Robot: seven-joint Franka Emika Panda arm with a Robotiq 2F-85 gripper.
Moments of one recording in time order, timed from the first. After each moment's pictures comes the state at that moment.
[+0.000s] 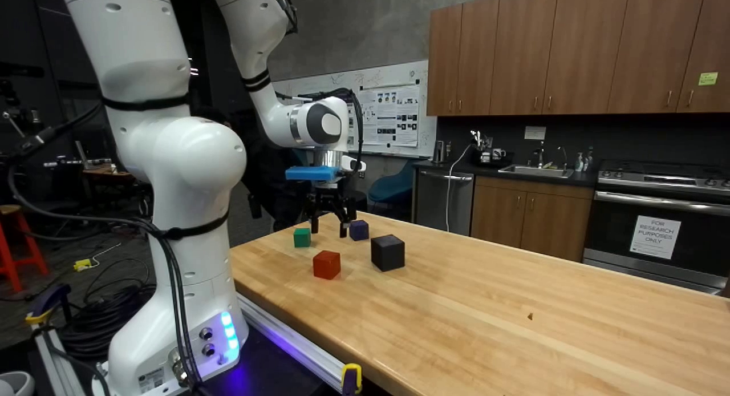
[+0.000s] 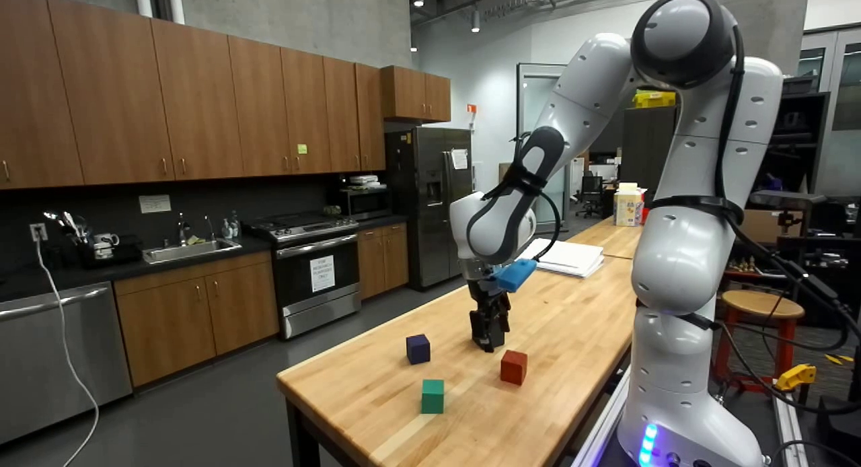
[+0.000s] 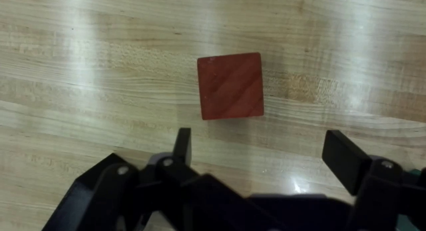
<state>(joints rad) 0.03 -0.19 0.03 -2.79 -0.11 2.40 0.02</state>
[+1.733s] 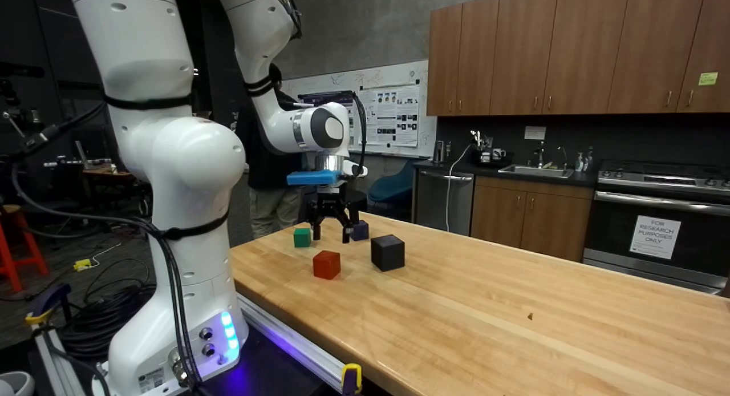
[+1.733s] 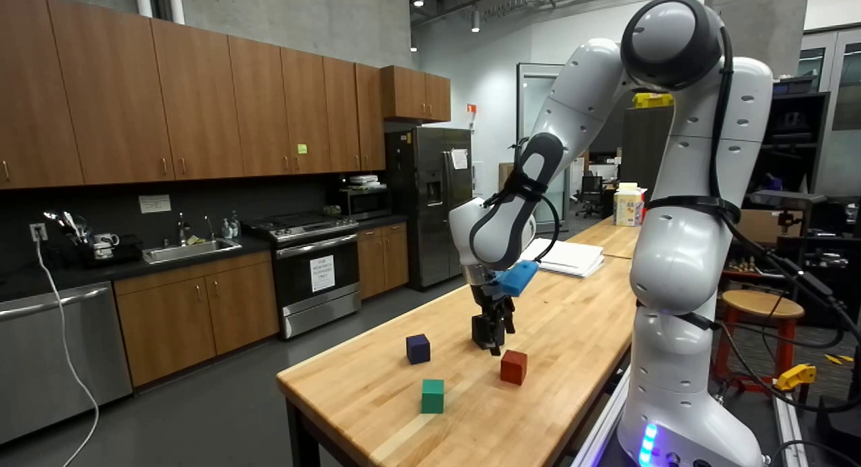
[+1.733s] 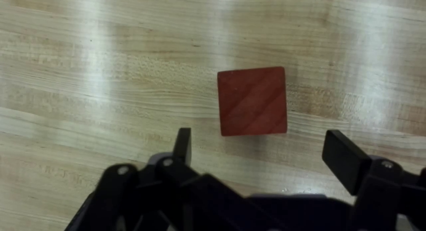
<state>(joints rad) 0.01 -0.16 0.03 -2.79 -0.19 2.40 0.06</state>
